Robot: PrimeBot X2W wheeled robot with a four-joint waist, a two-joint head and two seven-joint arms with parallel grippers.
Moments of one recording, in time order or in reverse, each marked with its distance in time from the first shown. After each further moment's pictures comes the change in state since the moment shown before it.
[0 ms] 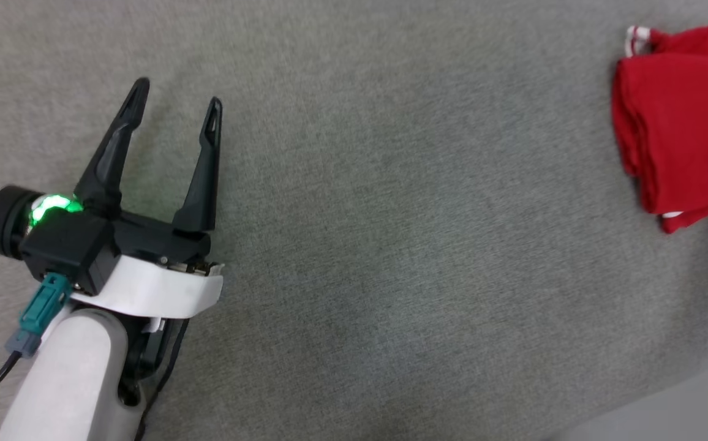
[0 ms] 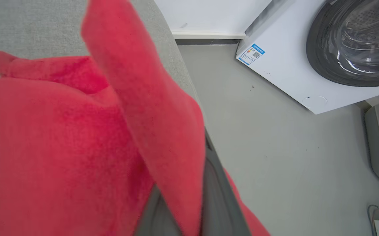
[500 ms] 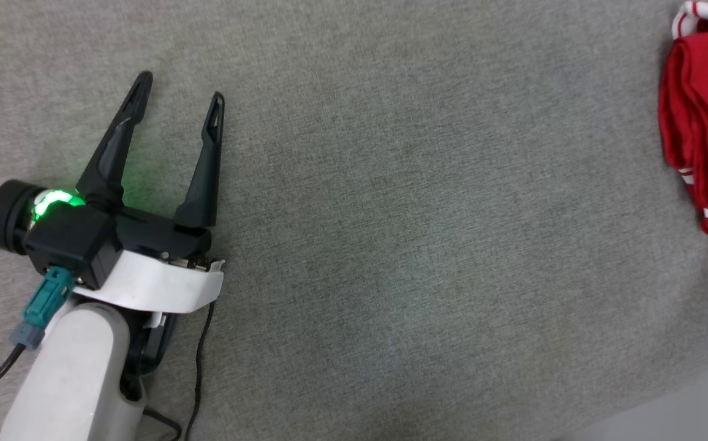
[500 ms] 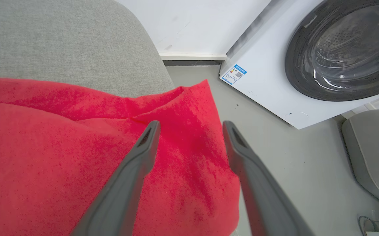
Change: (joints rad) left arm -0.033 0.009 -0.012 0.014 -0.003 -0.007 -0.010; right arm -0.088 0.092 -0.215 0.114 -0.232 0.000 -0.261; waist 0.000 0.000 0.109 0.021
